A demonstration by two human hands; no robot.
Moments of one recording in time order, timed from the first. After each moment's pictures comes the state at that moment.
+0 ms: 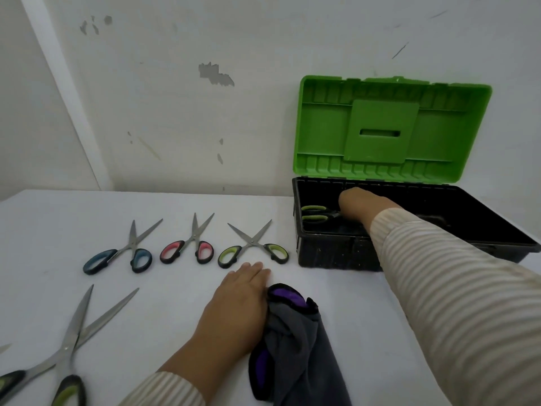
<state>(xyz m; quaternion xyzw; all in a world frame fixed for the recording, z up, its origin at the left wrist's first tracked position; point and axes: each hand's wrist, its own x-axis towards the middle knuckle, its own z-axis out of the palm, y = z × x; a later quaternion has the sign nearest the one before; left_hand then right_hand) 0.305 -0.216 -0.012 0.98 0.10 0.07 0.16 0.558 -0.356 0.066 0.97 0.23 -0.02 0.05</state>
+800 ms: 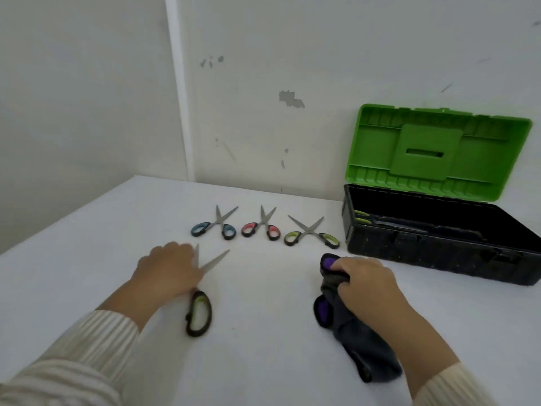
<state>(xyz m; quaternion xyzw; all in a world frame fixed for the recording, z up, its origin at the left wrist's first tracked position) 0.151 -0.087 0.046 0.92 0.38 -0.01 0.11 0.289 -0.356 0.055 0.94 0.30 0.03 -0.13</state>
